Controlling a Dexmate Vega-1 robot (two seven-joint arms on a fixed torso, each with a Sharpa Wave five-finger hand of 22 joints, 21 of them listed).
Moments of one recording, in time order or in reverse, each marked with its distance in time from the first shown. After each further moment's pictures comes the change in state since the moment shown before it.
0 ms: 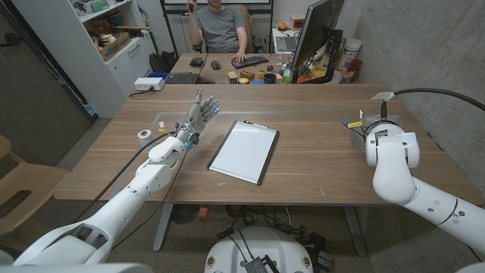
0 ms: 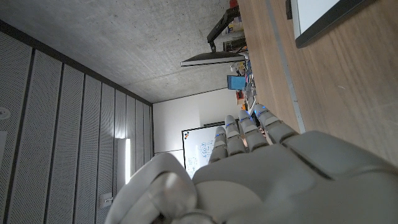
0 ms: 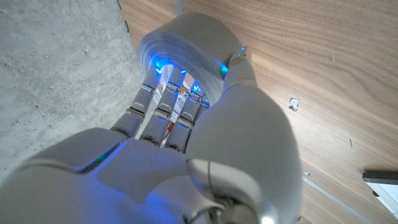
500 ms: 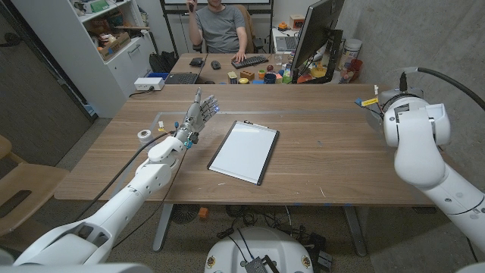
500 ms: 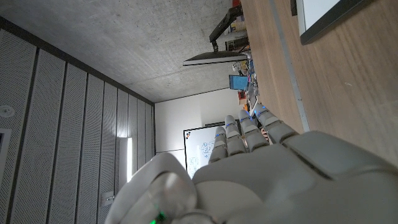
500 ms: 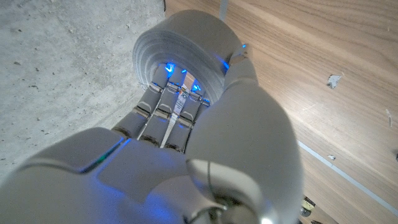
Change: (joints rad) left arm -0.011 -0.006 -0.005 0.019 -0.006 -0.013 -0.019; left_hand 0.000 0.000 0.000 0.000 0.000 0.000 0.000 0.000 0.000 0.000 0.000 0.000 0.000 0.000 0.000 0.000 0.000 0.000 0.000 0.000 0.000; right arm -0.048 0.153 0.309 -0.126 -0.074 0.364 0.090; right_hand 0.006 -0.006 0.000 0.000 -0.007 0.031 -0.001 0.008 0.005 0.019 0.003 0.005 0.013 0.009 -0.009 0.073 0.000 0.065 -0.061 0.050 0.017
